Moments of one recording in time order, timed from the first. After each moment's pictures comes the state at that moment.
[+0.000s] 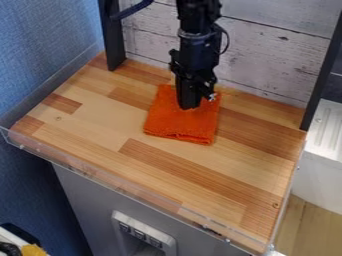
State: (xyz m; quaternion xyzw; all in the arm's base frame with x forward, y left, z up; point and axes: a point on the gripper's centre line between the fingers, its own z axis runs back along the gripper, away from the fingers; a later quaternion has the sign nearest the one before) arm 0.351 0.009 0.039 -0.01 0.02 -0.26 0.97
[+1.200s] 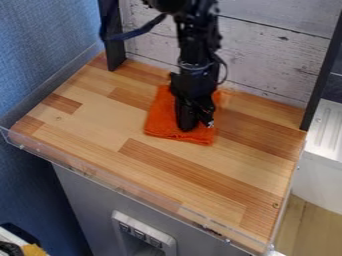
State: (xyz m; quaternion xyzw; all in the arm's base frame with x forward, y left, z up) arm 0.335 0.014 0.013 0.02 0.00 -0.24 0.97
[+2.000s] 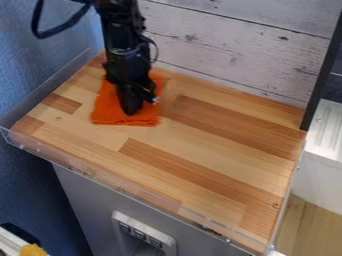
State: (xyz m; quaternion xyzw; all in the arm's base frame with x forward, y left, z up) arm 0.326 0.107 0.017 0.01 -0.02 -0.08 1.00
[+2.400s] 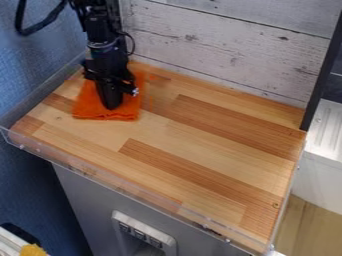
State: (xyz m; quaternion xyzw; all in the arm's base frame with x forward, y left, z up) arm 0.324 0.141 0.015 -0.01 -0.01 -0.03 1.00
